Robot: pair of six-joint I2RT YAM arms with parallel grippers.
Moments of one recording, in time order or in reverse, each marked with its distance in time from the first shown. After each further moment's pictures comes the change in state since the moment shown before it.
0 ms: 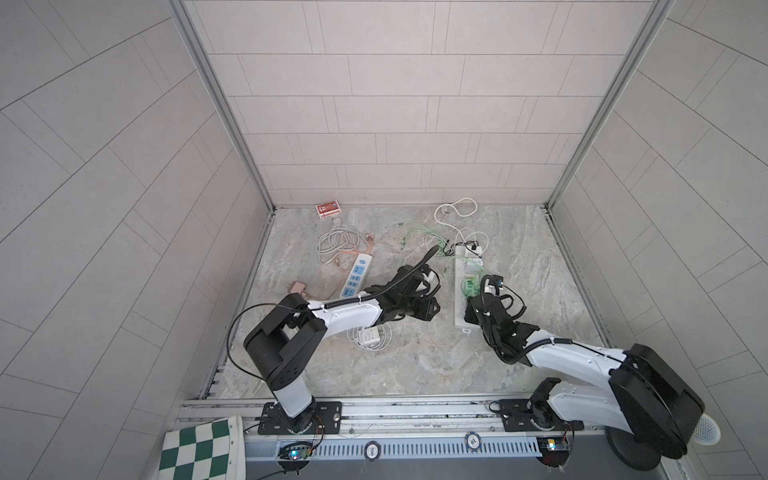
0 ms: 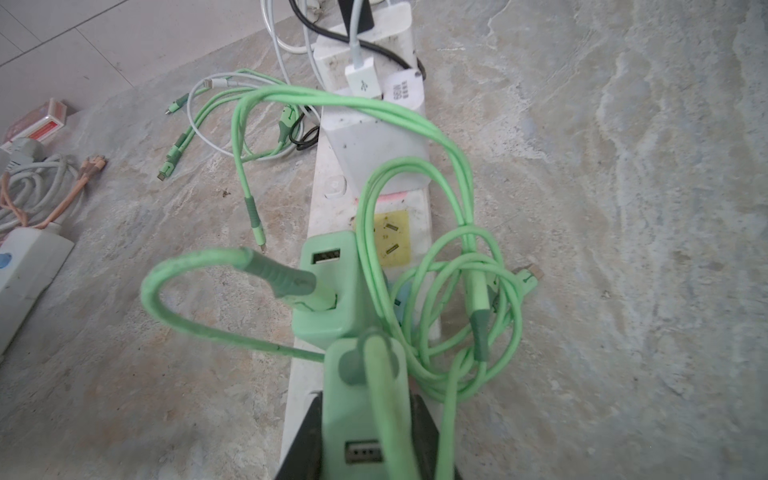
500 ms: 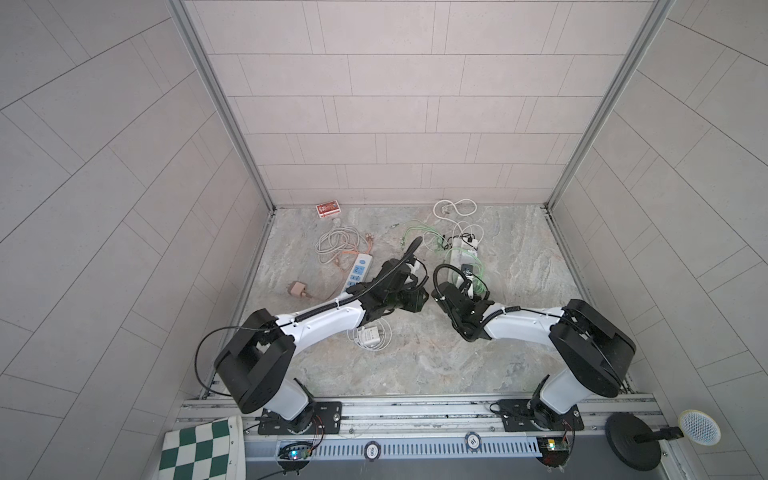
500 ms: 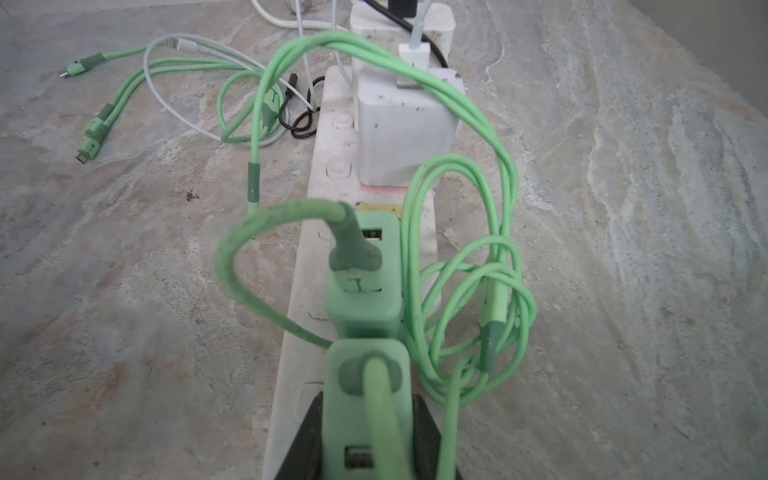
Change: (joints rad) left arm 0.086 -0.187 -0.046 -0.085 -0.127 0.000; right arm 0.114 0.359 0.346 -0.235 0.247 0.046
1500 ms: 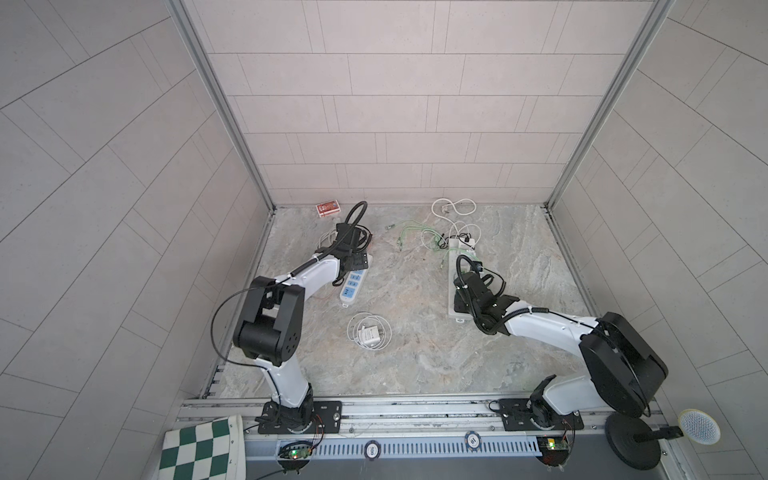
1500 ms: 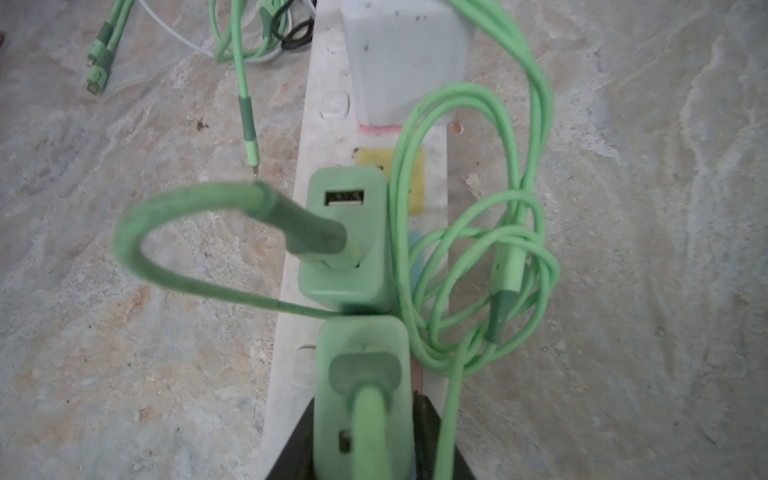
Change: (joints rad) left arm 0.476 0.301 0.292 -0.234 -0.383 0.121; right arm -0.159 -0.198 -0.072 -0.084 -0.377 -0.142
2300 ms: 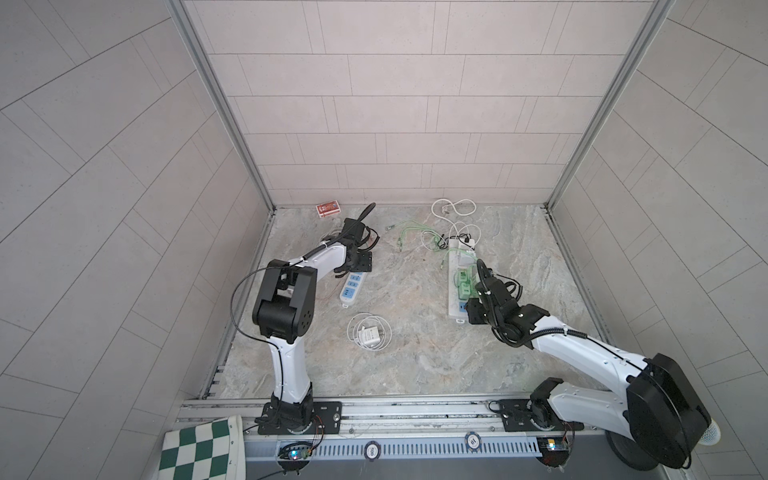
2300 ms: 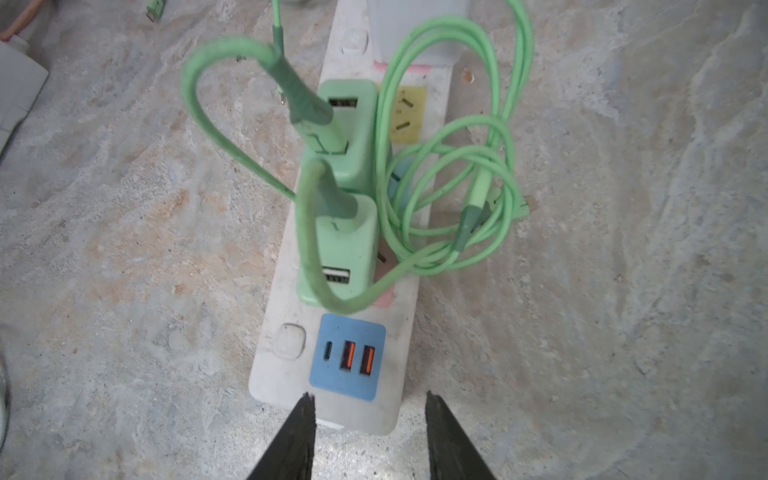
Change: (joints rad) left arm -0.010 0.152 0.147 -0.174 0.182 0.116; right arm -0.061 -0.279 -0.102 -0.153 -0.175 -0.134
